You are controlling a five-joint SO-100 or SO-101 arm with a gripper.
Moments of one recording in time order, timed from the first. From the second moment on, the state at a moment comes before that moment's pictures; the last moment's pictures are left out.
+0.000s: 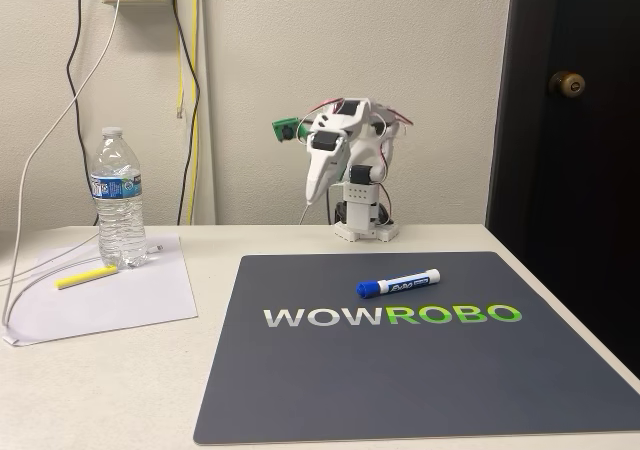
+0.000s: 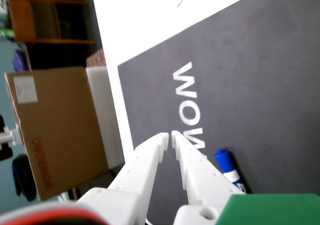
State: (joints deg) arm 20.1 142.3 130.4 48.0 -4.6
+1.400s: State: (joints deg) arm -2.5 91.4 91.8 75.6 -27.5
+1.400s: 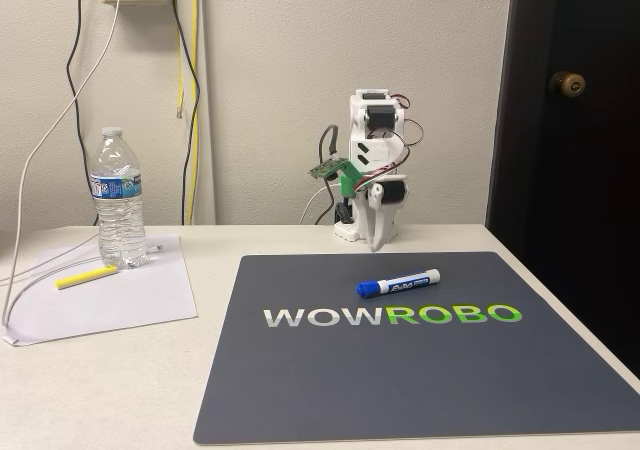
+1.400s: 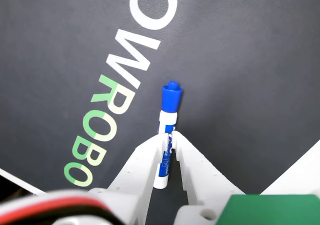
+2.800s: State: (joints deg) arm -10.8 90.1 101.5 67.7 -16.9
